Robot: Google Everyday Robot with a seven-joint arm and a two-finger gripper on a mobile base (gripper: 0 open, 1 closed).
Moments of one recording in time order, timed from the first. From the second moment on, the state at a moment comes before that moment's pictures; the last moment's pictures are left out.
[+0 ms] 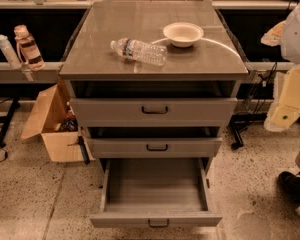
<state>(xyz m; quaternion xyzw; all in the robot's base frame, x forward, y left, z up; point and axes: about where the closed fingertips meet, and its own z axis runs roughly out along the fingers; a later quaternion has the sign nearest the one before) 0.438 -0.217 0.976 -0.60 0.78 -0.03 0.16</state>
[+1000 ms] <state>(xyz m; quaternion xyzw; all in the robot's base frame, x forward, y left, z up) 0.442 -0.213 0.988 -0.47 0.86 -0.08 0.19</state>
